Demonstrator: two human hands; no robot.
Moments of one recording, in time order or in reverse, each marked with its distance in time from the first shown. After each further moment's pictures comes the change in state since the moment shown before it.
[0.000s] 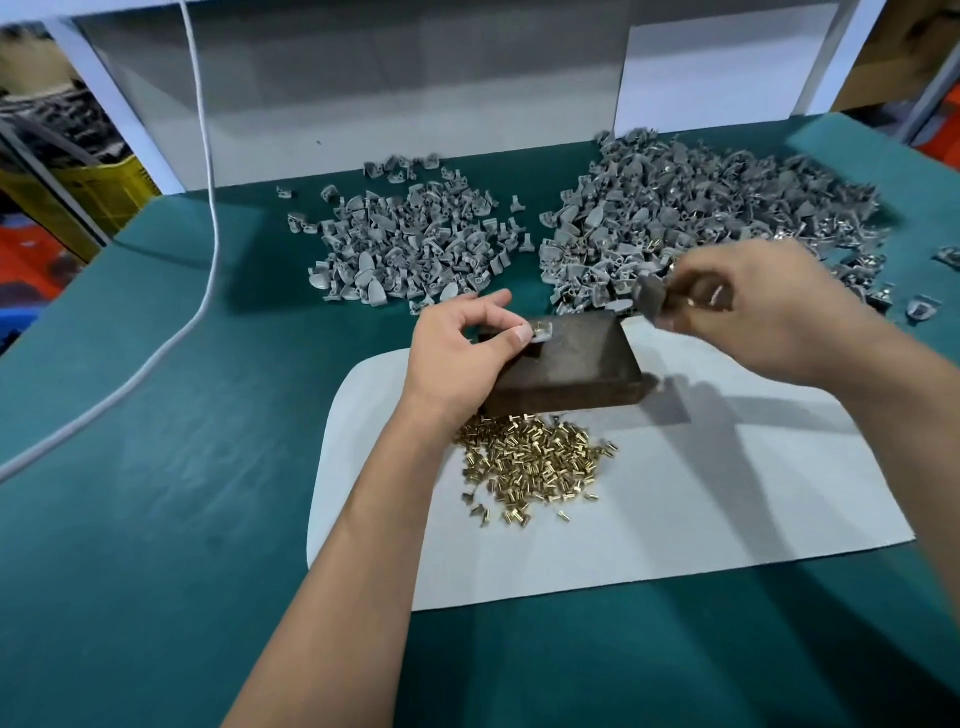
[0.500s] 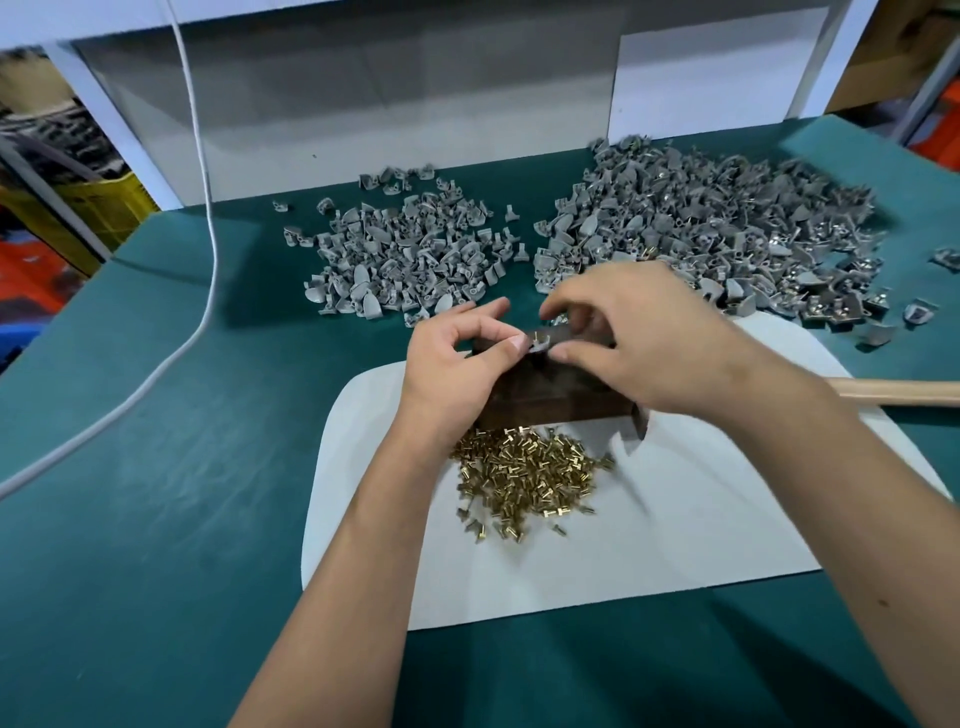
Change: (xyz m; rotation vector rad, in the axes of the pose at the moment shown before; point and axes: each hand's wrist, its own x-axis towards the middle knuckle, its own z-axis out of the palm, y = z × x) left_hand 0.001 -0.002 0.000 -0.034 -0.016 0.027; right_hand 0.013 -0.053 0.032 -0.021 -0.059 -0.215
